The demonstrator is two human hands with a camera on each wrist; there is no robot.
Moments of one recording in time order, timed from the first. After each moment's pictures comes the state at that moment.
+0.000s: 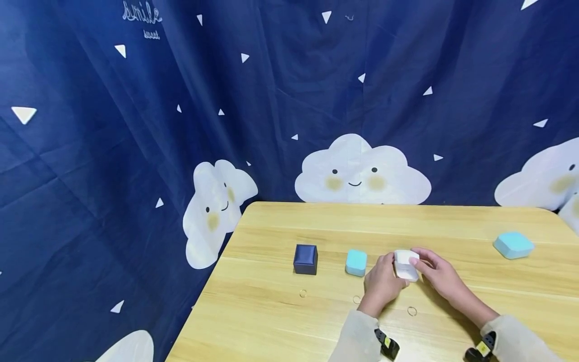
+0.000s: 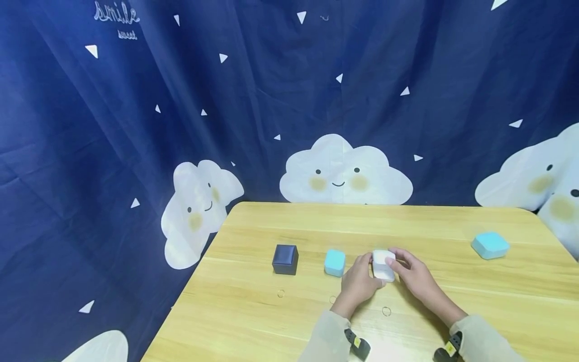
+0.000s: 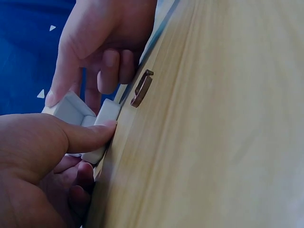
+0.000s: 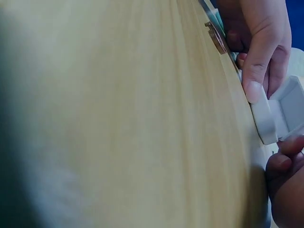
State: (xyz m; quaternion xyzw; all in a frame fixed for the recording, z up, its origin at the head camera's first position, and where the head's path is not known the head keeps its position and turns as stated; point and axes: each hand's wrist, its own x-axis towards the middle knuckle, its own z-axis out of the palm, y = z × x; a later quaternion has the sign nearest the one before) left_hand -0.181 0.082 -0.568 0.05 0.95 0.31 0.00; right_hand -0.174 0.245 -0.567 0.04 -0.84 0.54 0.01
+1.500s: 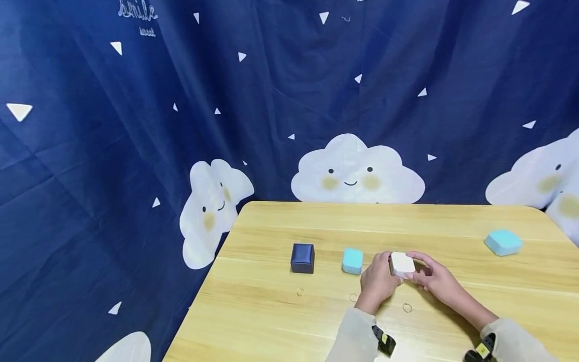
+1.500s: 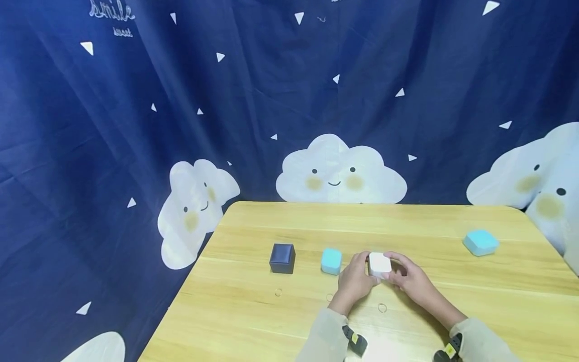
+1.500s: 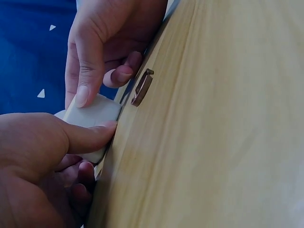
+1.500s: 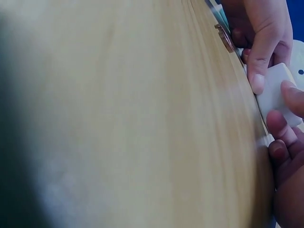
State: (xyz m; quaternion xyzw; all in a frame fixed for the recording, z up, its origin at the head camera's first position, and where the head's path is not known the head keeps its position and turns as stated) left_hand -0.177 0.079 -0.561 0.07 0.95 0.31 0.00; right_hand -0.159 0.249 -0.575 0.10 -0.83 0.54 0.03
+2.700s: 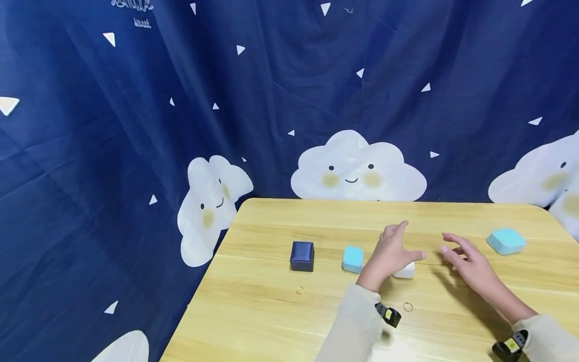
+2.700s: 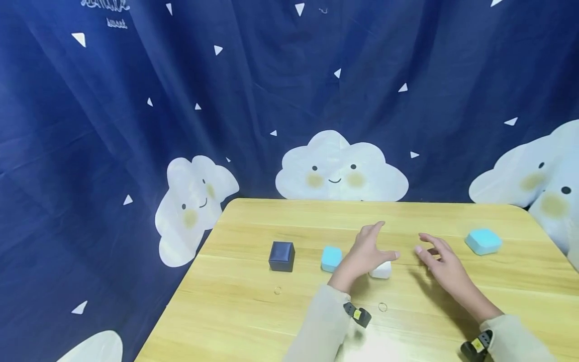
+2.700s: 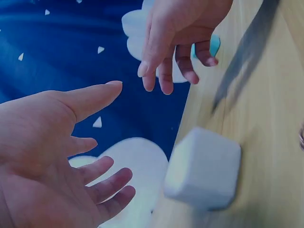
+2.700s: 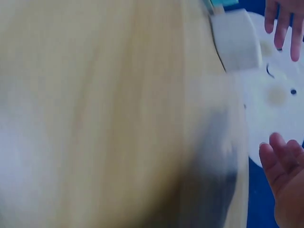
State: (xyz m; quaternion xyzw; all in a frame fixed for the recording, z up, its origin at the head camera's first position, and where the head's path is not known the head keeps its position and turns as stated) left_hand -0.201 0.086 -0.486 0.17 0.91 0.37 0.05; right_hand -0.163 0.306 -0.540 0.06 -0.88 0.45 0.11
